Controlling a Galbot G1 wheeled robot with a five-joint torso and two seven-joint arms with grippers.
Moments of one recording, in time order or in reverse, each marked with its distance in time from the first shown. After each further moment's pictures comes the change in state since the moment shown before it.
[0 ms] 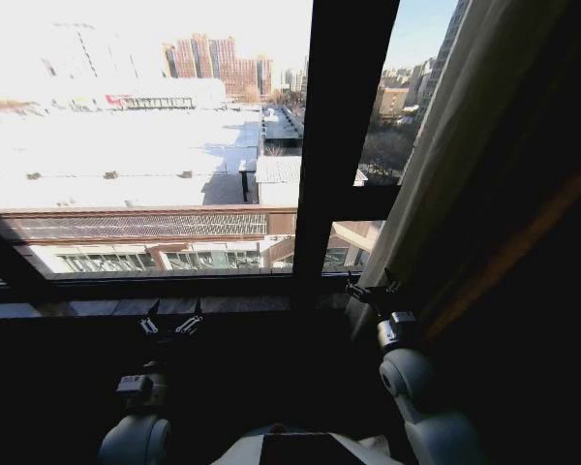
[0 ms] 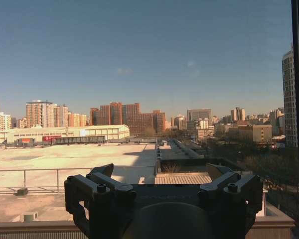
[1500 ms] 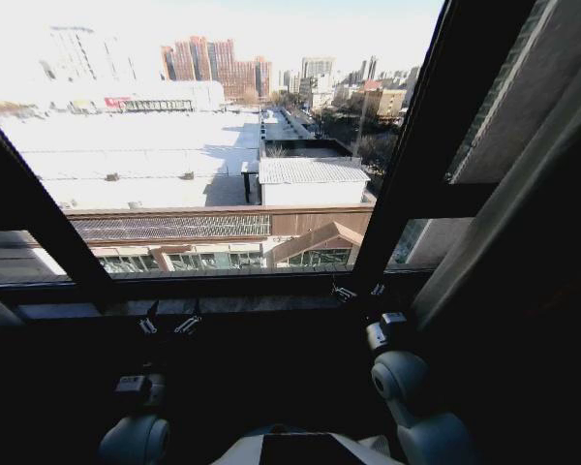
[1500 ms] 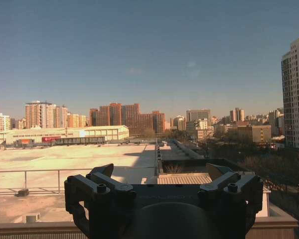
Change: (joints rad) left arm 0.000 0.001 -0.003 0.003 -0.005 -0.004 0.000; right arm 0.003 0.020 -0.049 0.023 0.068 -0.039 -0.031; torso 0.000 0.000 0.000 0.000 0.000
